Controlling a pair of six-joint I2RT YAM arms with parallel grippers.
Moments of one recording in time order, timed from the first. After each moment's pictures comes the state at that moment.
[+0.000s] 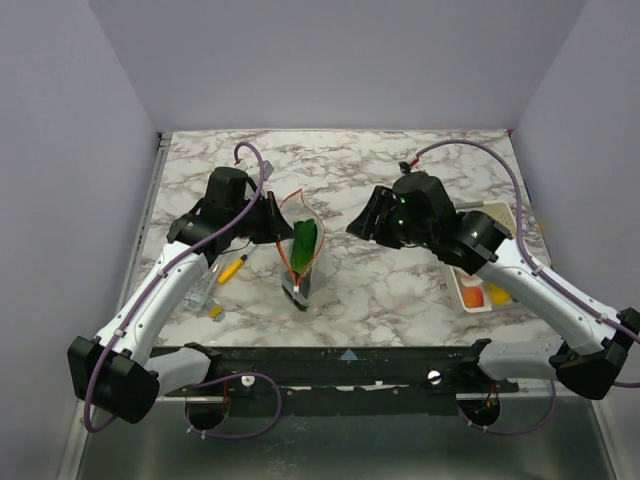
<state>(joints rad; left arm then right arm) -0.39 1.16 1.10 -0.60 0.40 -0.49 0.84 1.25 1.34 -0.70 0.10 0.89</state>
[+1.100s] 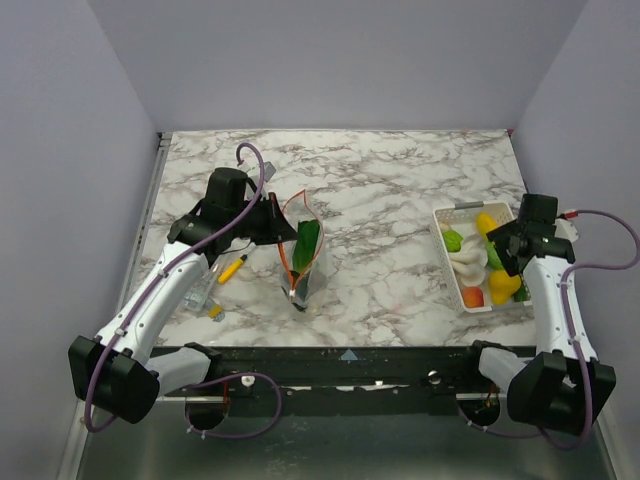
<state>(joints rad) -0.39 1.16 1.08 -0.58 0.46 -0.50 -0.24 1.06 0.89 -0.76 0.24 0.86</state>
